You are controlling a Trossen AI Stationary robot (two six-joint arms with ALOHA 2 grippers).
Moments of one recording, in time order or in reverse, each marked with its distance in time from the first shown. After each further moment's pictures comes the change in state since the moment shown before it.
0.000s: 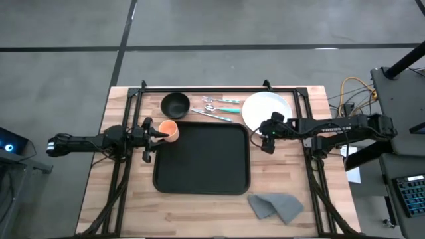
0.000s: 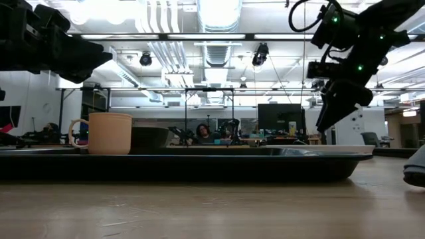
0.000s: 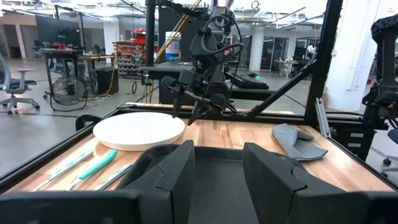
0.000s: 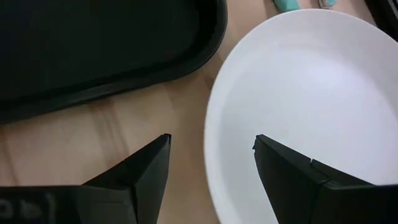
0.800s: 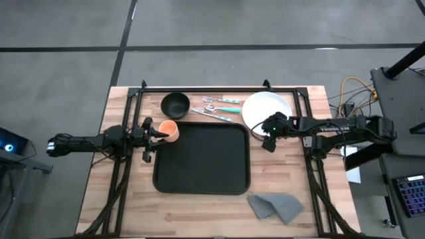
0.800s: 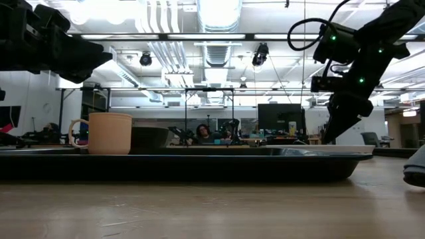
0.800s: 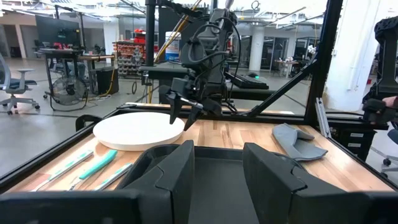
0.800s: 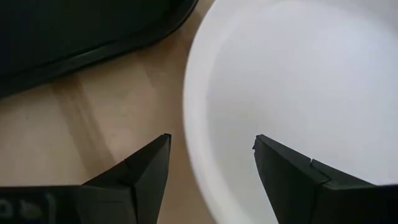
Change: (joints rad) left arm 0.000 0.000 0.000 0.000 0.000 0.000; right arm -0.121 0.000 -0.076 0.048 -0.081 0.013
